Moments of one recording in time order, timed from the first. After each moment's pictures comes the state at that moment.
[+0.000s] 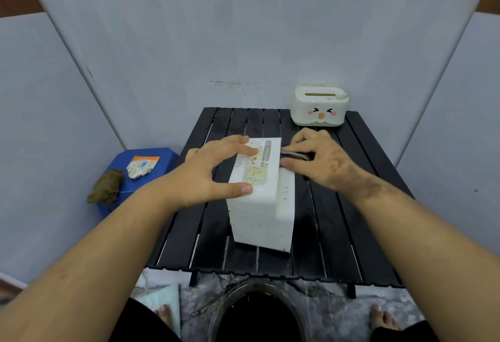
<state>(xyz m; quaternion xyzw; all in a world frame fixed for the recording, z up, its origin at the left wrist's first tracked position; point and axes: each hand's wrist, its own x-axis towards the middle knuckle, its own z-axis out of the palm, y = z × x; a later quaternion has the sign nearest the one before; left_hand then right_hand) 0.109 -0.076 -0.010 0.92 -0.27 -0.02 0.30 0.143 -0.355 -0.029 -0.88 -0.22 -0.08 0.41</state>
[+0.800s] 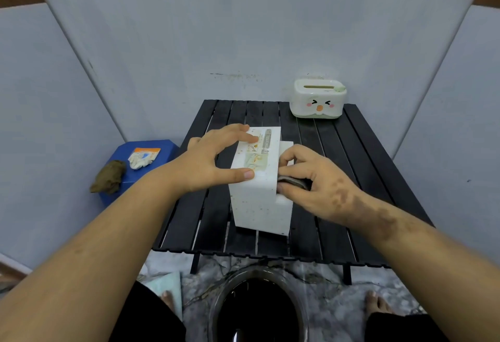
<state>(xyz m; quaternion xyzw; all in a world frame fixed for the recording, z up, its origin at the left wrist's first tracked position) 0.103 -0.080 -0.010 0.92 -0.25 -0.01 0.29 0.065 -0.341 -0.026 -0.87 -0.32 -0.08 0.36</state>
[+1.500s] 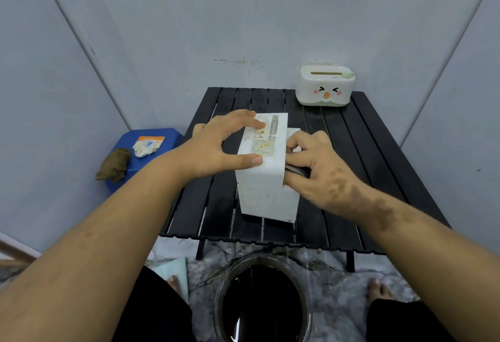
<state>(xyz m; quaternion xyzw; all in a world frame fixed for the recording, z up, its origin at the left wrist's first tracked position) 0.101 -0.082 -0.009 0.92 -0.25 -0.01 0.29 0.066 -0.329 -0.035 -0.90 -0.29 -0.11 0.30</state>
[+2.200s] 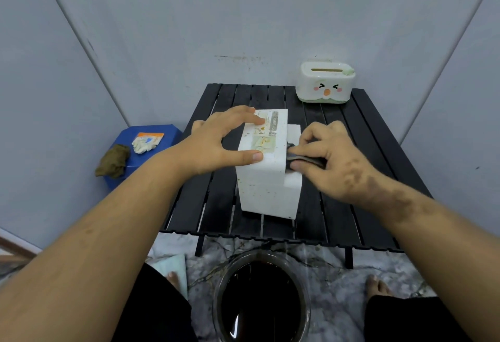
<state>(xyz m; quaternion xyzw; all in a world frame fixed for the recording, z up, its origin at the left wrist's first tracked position) 0.101 -0.083 -0.012 0.93 -0.24 -0.01 0.29 0.069 -0.345 -0.030 -0.91 -0.25 -0.14 0.30</state>
